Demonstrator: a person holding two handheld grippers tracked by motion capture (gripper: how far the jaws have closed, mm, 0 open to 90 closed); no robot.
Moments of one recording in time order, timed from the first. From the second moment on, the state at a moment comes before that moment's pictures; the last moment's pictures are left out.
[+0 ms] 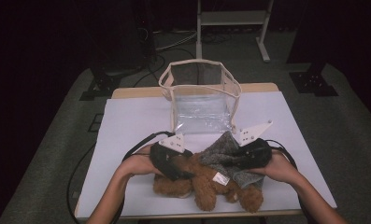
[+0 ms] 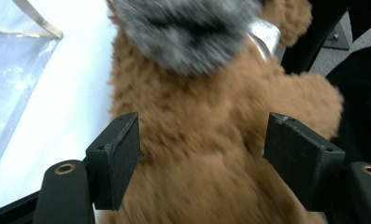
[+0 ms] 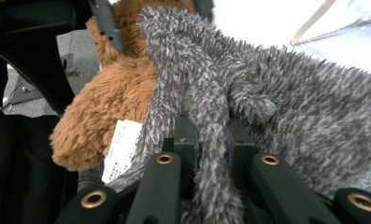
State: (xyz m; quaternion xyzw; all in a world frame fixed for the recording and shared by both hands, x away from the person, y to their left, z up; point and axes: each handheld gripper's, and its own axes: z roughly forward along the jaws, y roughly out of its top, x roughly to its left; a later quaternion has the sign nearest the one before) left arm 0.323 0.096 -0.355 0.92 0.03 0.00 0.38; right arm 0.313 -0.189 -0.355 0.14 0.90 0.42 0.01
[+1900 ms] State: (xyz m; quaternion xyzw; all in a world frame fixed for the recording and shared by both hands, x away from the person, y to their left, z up) left arm 0.350 0.088 -0.365 0.93 0.02 0.05 0.36; right arm 0.326 -0.187 -0.357 0.13 0.90 0.42 0.00
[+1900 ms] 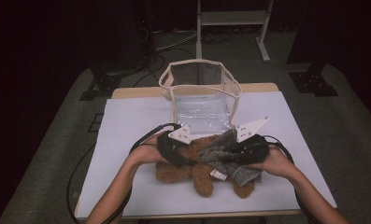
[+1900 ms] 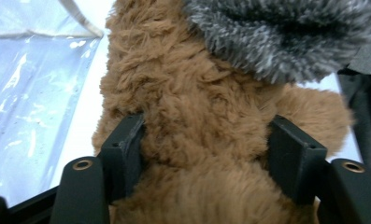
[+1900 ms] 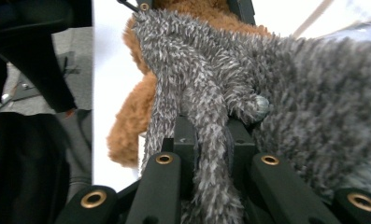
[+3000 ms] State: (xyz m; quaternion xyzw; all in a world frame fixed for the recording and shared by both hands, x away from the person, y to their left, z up) left arm 0.325 0.096 -0.369 0.93 0.02 0.05 0.37; right arm 0.328 -0.179 -0.325 0.12 0.89 0.44 0.03
